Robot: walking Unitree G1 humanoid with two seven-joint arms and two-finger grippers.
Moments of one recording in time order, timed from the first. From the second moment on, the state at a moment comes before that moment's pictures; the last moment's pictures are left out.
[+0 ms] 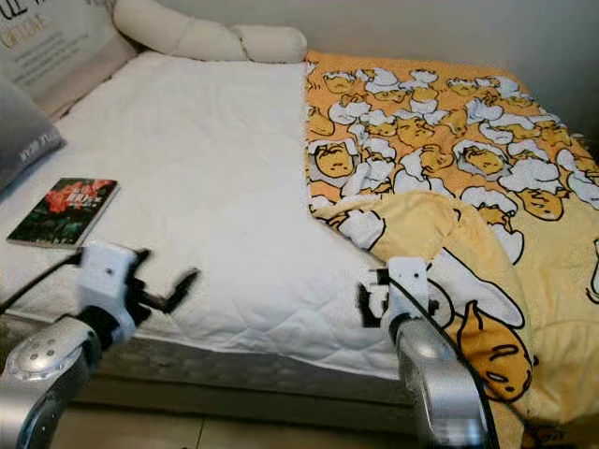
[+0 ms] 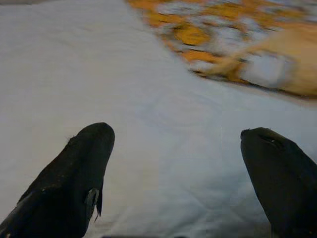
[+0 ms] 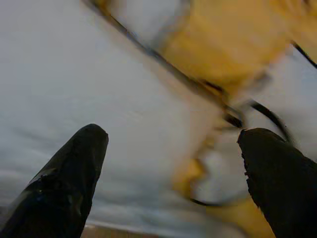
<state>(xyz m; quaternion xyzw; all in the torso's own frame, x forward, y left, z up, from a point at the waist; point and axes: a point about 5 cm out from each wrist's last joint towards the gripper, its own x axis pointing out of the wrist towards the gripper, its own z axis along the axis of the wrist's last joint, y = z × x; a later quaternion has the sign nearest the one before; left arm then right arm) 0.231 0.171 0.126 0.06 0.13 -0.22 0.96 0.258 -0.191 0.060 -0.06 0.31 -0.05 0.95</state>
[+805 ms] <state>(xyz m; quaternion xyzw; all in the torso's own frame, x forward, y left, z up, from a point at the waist) 0.241 0.139 0.122 0.11 0.16 -0.52 0.83 0.293 -0.236 0.008 0.00 0.40 -0.12 0.91</state>
